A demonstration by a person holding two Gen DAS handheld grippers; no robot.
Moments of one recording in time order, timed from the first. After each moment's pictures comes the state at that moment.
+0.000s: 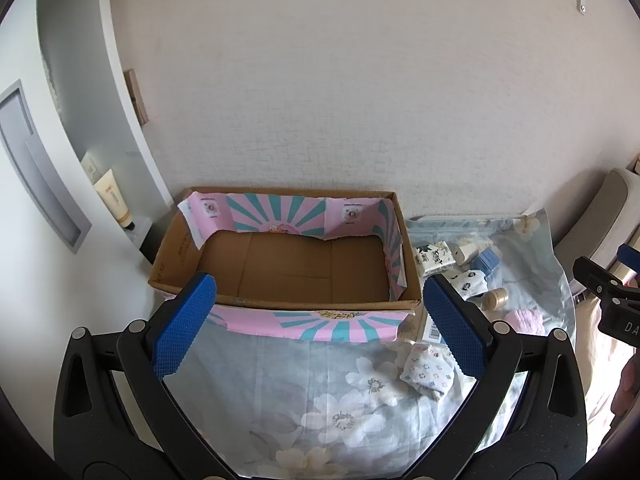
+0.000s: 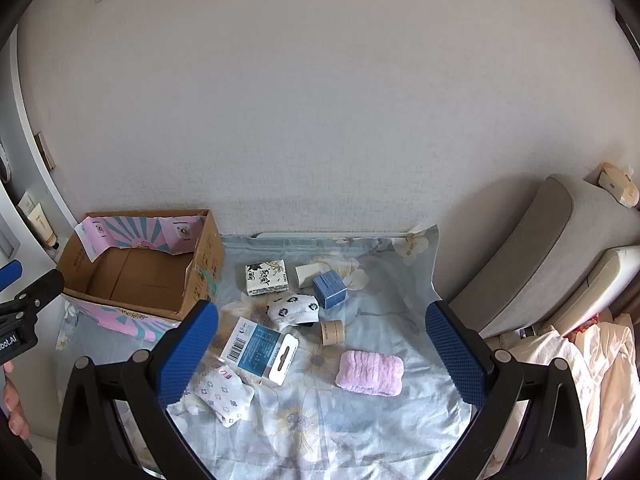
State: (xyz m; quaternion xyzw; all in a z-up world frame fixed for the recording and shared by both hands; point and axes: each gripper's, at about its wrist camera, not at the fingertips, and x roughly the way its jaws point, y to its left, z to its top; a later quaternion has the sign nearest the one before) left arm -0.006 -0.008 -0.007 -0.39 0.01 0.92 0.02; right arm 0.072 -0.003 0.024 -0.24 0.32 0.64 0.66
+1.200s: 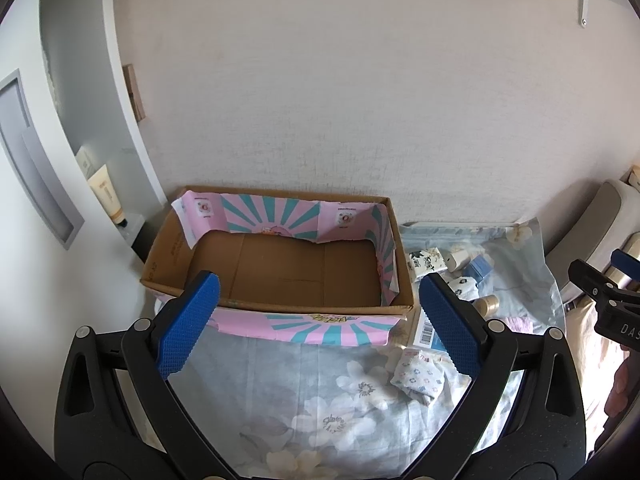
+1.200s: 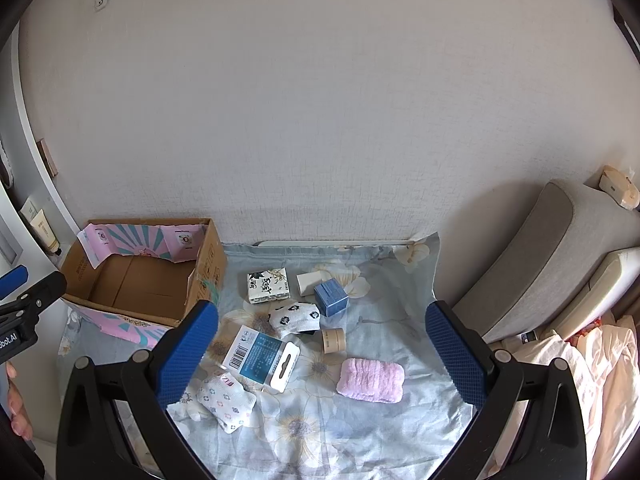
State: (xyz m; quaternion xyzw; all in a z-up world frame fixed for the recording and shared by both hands) left arm -0.007 -0.013 -0.005 -0.38 0.00 0.92 0.04; right arm 0.074 -0.001 0.027 -0.24 0.31 0.64 0.66
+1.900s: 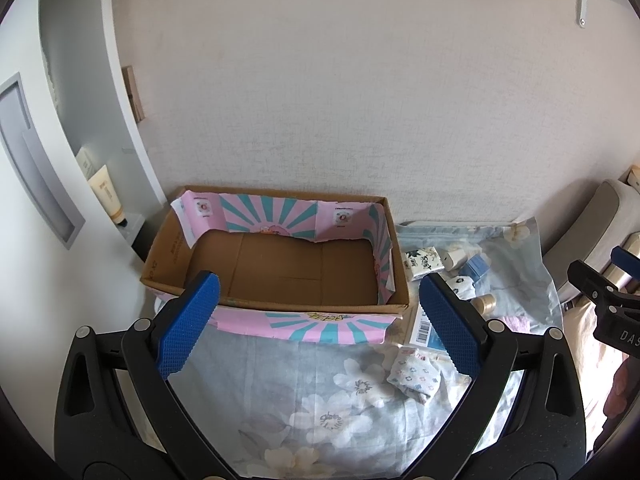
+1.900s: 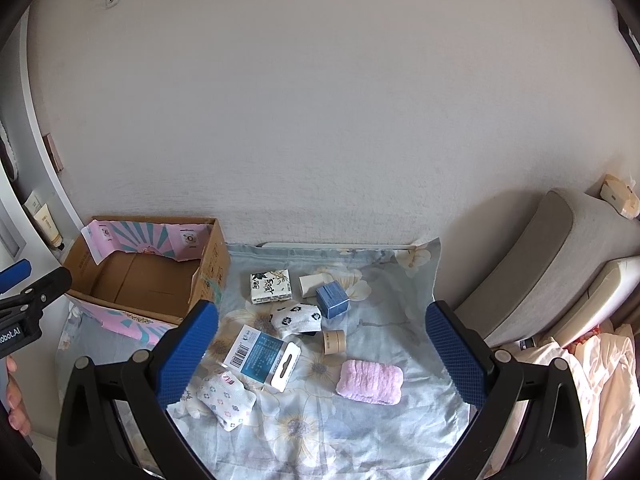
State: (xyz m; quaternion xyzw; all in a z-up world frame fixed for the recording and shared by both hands) left arm -0.004 -0.010 -0.002 -0.39 0.00 0.92 0.05; right arm 0.072 -0.004 0.032 -0.24 0.30 0.65 0.66
